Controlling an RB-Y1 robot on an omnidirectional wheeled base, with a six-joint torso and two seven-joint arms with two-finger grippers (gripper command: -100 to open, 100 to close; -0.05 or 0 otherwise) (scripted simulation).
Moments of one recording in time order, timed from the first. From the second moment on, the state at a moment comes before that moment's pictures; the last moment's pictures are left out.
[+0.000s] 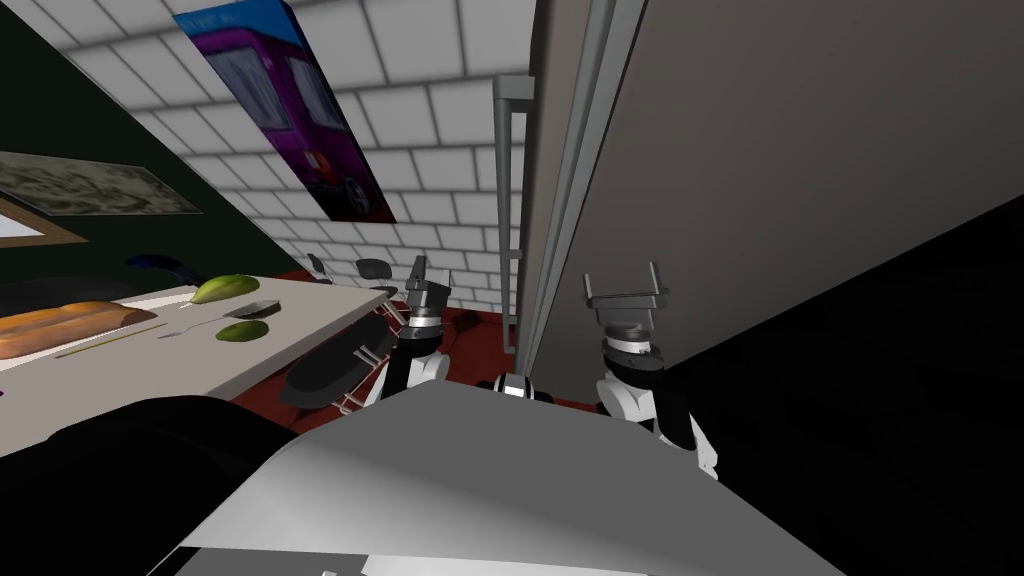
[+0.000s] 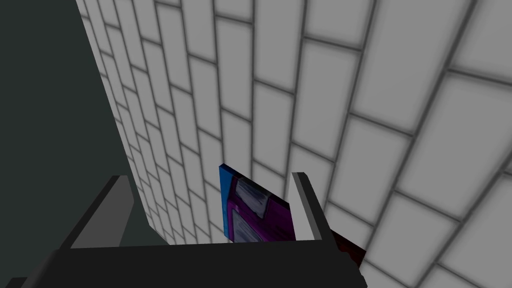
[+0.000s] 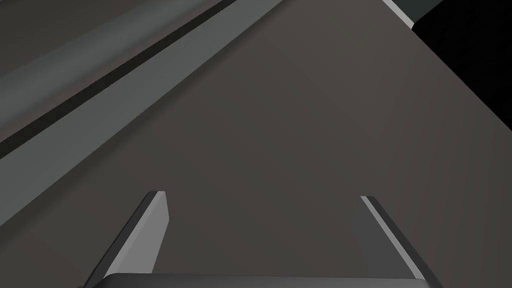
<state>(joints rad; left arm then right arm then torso) 0.50 -0.02 -0.03 -2.39 -0.02 -0.39 0.12 0.31 -0.39 0.18 -2.34 -0.25 -0.50 -0.73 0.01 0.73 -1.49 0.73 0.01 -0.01</state>
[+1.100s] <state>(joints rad) 0.50 -0.02 -0.03 -2.39 -0.02 -0.39 0.12 0.07 -0.70 0.22 -2.36 -0.15 -0.40 -0.48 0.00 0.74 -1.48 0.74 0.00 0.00</state>
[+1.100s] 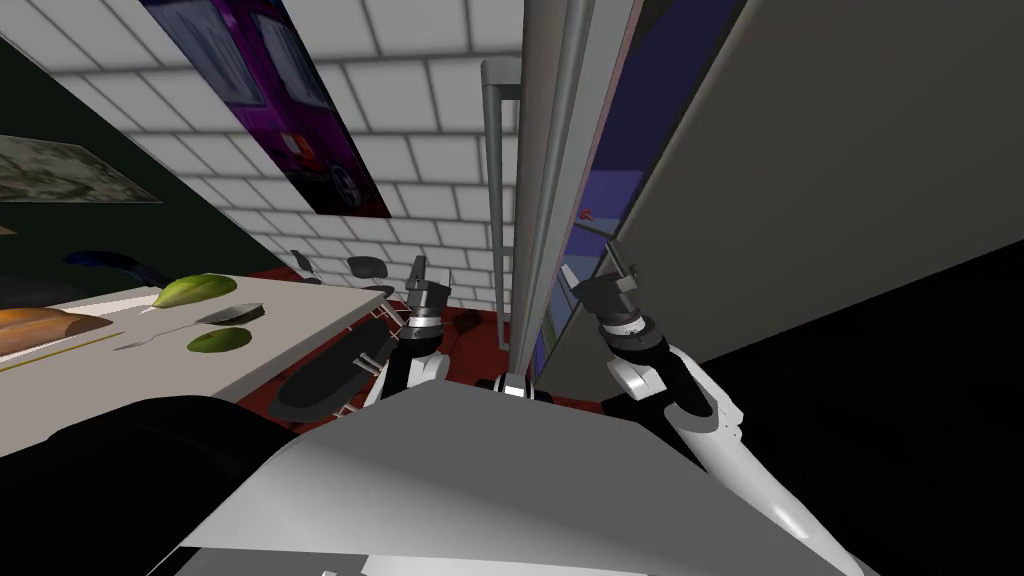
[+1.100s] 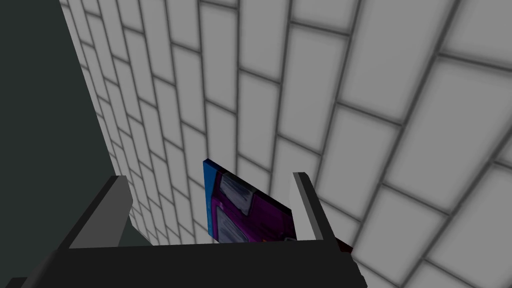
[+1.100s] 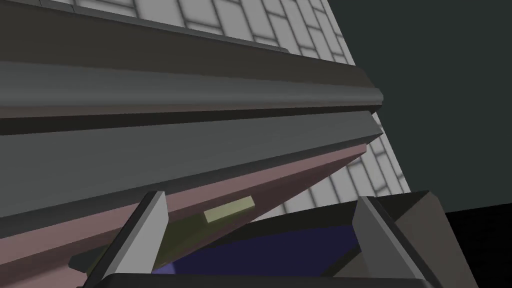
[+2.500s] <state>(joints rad) 0.50 -0.02 -0.03 -2.39 -0.02 -0.39 0.12 -0.16 -1.03 0.25 -2.37 -0.06 -0.32 -0.23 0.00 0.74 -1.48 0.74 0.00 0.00</state>
